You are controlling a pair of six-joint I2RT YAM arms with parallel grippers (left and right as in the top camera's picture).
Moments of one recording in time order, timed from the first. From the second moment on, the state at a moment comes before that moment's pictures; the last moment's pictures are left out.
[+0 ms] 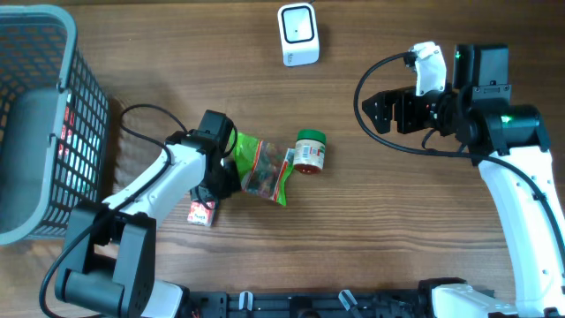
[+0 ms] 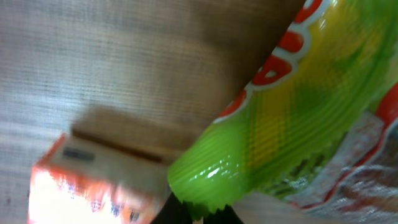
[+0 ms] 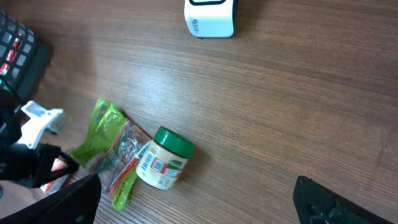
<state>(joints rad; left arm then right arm) -0.29 1.64 0.90 -0.81 0.07 -0.51 0.08 1.37 1.31 -0.86 -0.42 -0.05</state>
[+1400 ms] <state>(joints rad) -0.29 1.46 0.64 -0.91 0.13 -0.82 0.08 1.37 1.31 -0.86 -0.42 -0.05</state>
